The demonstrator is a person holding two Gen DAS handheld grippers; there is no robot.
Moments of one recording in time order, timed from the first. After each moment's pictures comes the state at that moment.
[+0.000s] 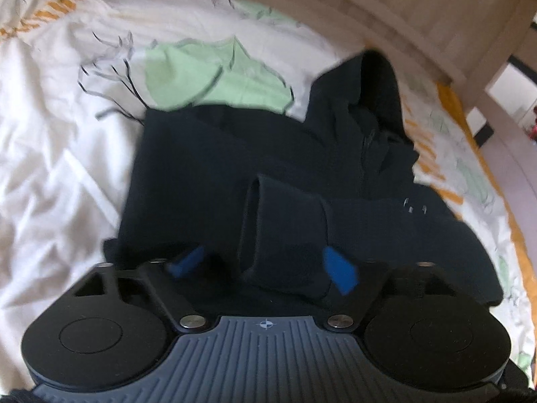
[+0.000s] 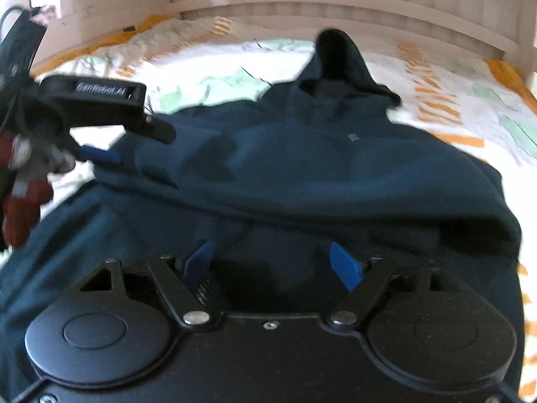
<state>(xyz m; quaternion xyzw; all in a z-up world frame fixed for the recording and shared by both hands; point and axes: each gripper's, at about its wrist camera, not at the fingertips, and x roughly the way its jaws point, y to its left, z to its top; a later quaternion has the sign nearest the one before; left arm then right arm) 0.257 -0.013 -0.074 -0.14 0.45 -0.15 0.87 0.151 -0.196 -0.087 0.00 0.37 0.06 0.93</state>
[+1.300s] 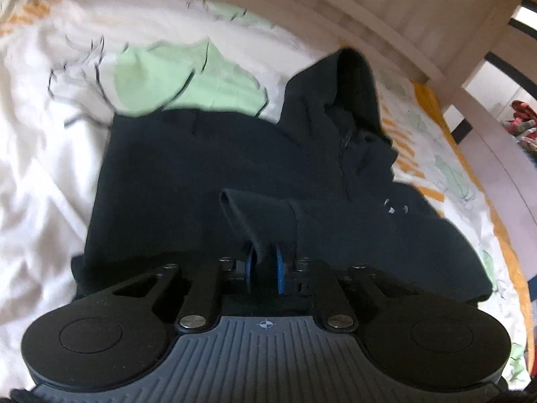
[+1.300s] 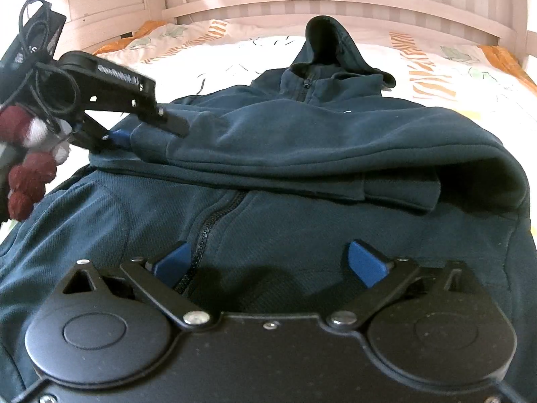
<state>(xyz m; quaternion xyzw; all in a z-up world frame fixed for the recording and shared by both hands) 0.256 -0.013 -0.069 -0.15 0.41 -0.19 0.88 0.143 -0.200 -0.103 0.02 0.35 0.06 0.93</state>
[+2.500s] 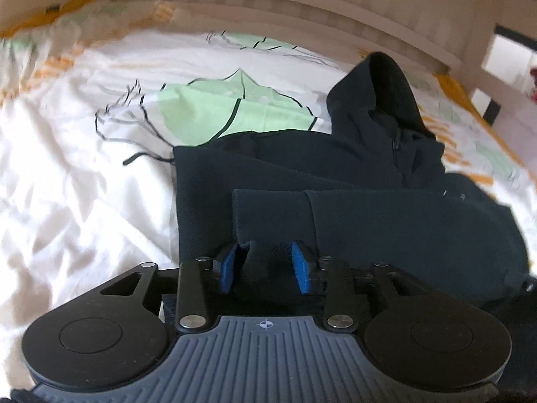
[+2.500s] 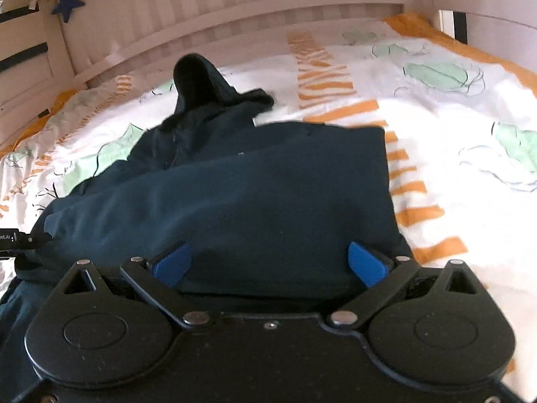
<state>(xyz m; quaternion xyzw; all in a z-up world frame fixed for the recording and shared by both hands) 0.247 0.009 -0.088 -0.03 0.36 -0.13 0.92 0.183 -0.287 -0.101 0.13 0.33 -0.07 0.93</state>
